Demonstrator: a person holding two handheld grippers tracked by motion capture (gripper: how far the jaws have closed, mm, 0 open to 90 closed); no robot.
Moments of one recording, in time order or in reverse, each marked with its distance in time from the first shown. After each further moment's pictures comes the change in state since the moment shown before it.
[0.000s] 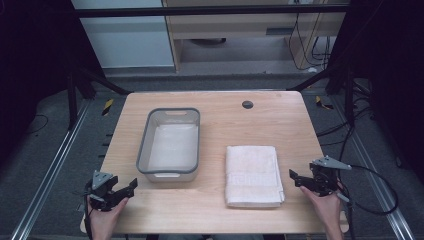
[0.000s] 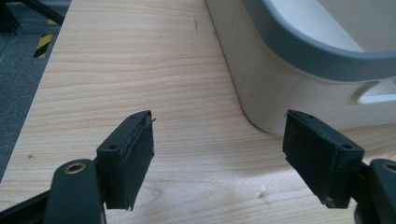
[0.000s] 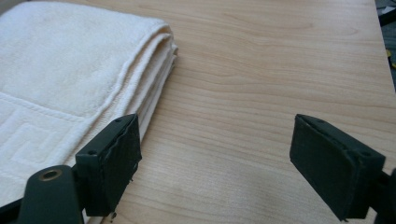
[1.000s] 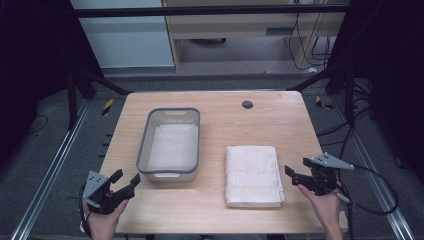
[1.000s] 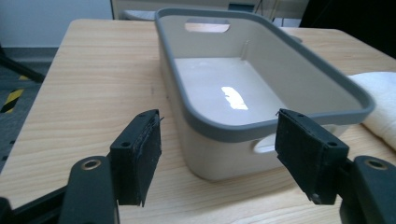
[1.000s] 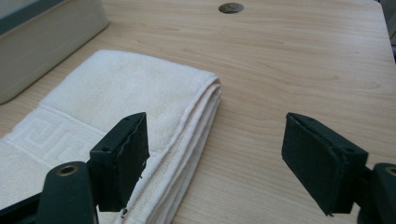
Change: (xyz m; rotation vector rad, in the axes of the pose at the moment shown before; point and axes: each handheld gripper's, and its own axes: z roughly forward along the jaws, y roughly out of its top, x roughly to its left) left arm -0.027 0.018 -0.035 -0.200 -0.130 0.031; right arm 0.025 0.024 -0.022 -0.093 0.079 -0.037
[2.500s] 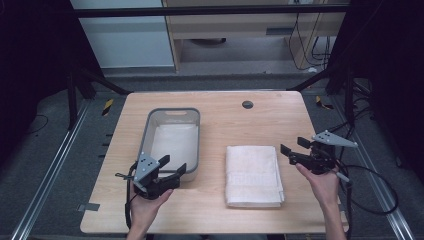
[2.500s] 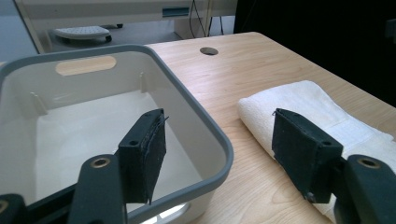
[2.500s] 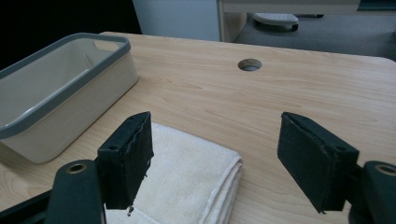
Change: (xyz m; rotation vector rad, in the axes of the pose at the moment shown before) left arm -0.107 0.047 0.048 0.018 -0.198 0.126; right arm 0.006 0.063 0.000 -0.089 0.080 0.015
